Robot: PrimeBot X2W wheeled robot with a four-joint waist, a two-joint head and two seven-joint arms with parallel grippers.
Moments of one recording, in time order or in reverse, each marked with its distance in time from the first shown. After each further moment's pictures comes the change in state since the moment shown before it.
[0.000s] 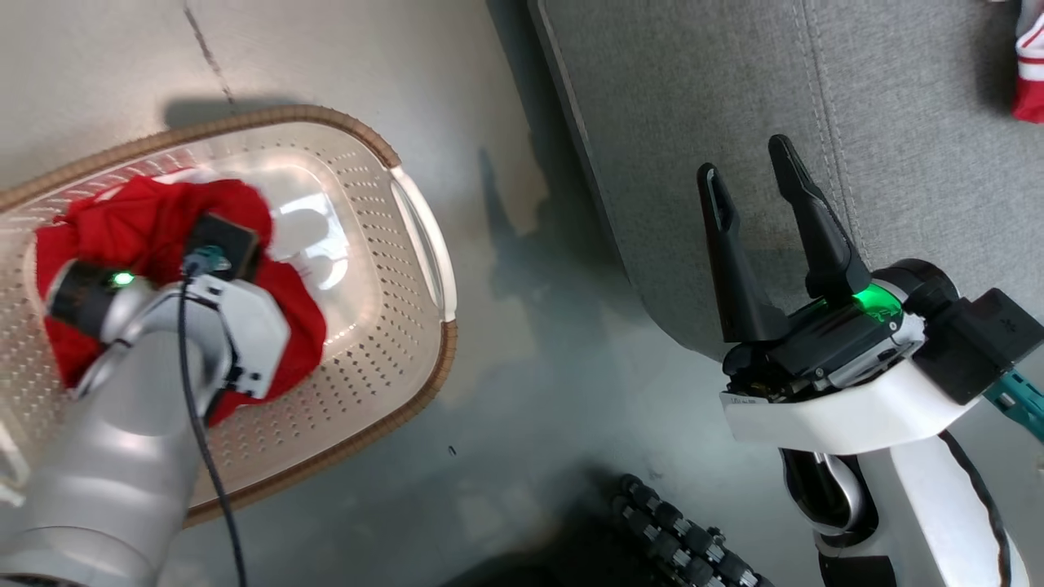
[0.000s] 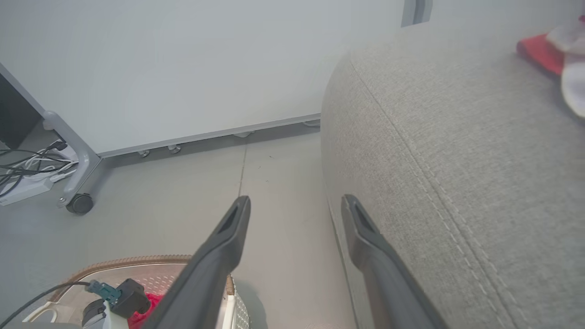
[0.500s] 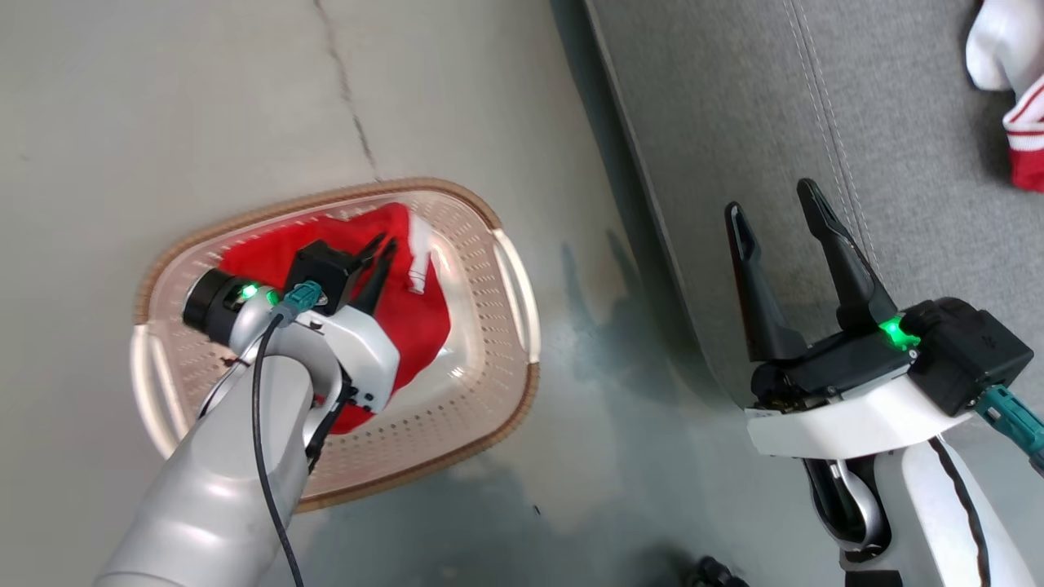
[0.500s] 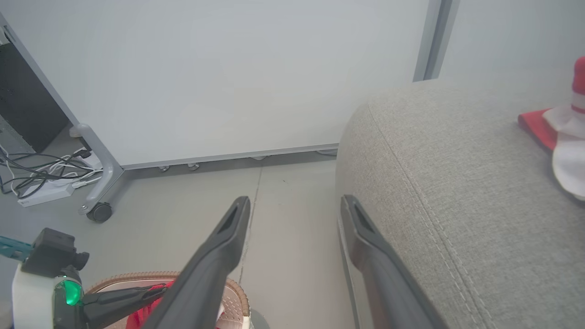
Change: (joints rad) left arm 0.137 -0.111 0.022 -0.250 -0.060 0.001 -0.119; right arm 0.059 0.001 -0.087 0.072 -0.136 0.000 0.023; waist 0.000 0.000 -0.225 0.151
